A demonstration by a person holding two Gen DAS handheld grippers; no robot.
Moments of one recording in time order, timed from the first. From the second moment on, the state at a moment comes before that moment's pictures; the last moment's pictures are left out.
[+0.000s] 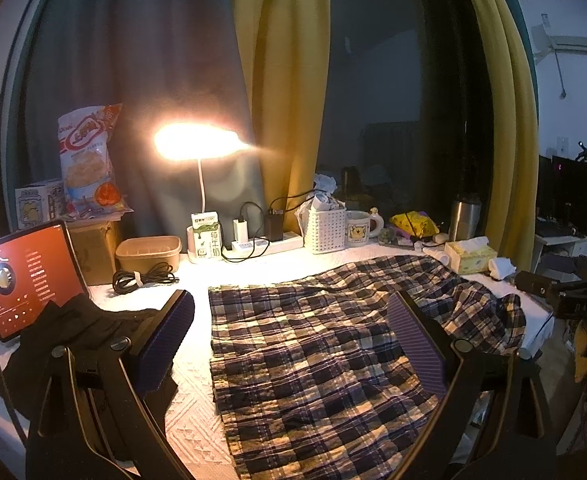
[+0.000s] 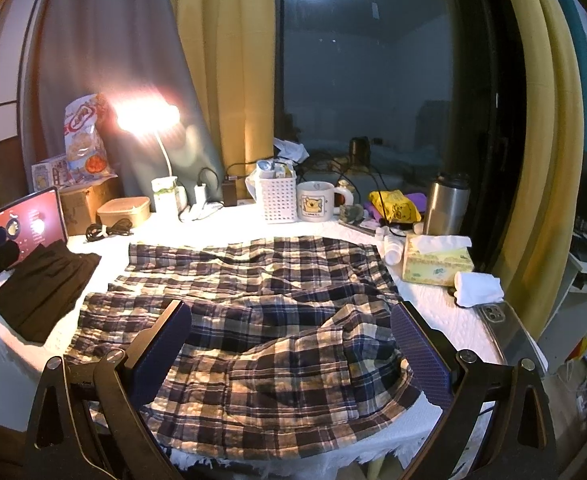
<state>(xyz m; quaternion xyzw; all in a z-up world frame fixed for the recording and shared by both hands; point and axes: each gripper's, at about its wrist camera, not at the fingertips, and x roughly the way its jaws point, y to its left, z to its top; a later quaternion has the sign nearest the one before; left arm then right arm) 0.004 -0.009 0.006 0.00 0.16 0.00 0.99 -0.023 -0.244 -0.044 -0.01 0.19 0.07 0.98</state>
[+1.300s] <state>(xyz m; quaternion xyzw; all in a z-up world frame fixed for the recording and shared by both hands) 0.330 0.122 -0.133 -0.10 0.46 0.02 0.88 0.318 -0.328 -0.073 -0.03 0.34 0.05 0.94</state>
